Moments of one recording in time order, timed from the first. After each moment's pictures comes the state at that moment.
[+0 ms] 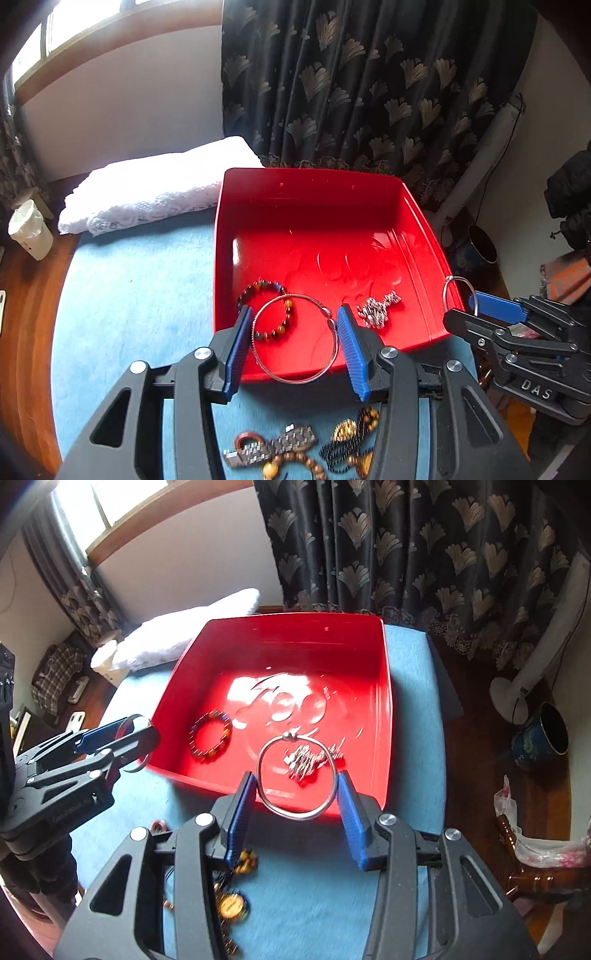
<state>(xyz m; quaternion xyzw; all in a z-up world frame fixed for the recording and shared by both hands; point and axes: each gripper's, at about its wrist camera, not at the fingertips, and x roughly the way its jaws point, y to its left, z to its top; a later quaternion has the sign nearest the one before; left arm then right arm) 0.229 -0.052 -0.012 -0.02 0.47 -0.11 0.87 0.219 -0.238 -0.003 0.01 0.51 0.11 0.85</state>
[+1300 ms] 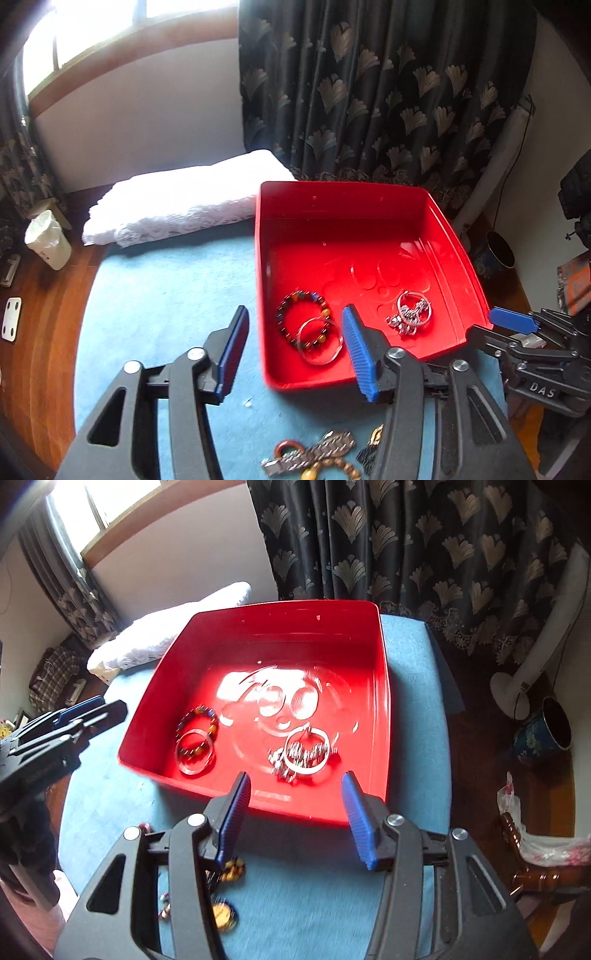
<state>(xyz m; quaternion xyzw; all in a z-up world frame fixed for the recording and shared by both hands) 0.208 -0.022 -0.003 0.00 0.45 -0.07 0.89 0.195 -0.247 -0.017 0.03 0.51 0.11 0.85</state>
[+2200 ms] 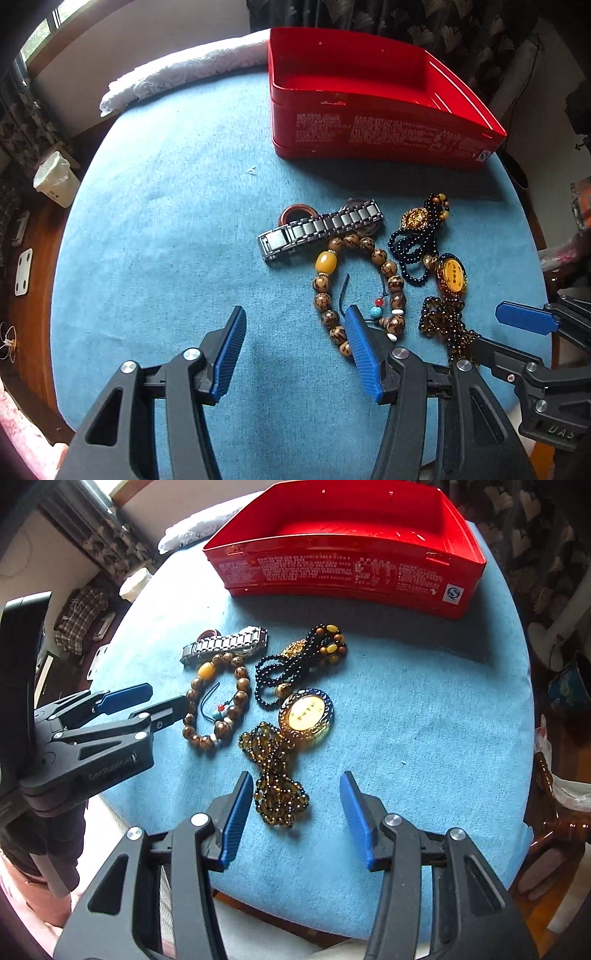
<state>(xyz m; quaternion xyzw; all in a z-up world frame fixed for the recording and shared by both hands) 0.090 -0.016 -0.092 0.03 0.57 -0.06 0.82 0.067 -0.189 -0.077 0.00 0.60 0.18 0.78</state>
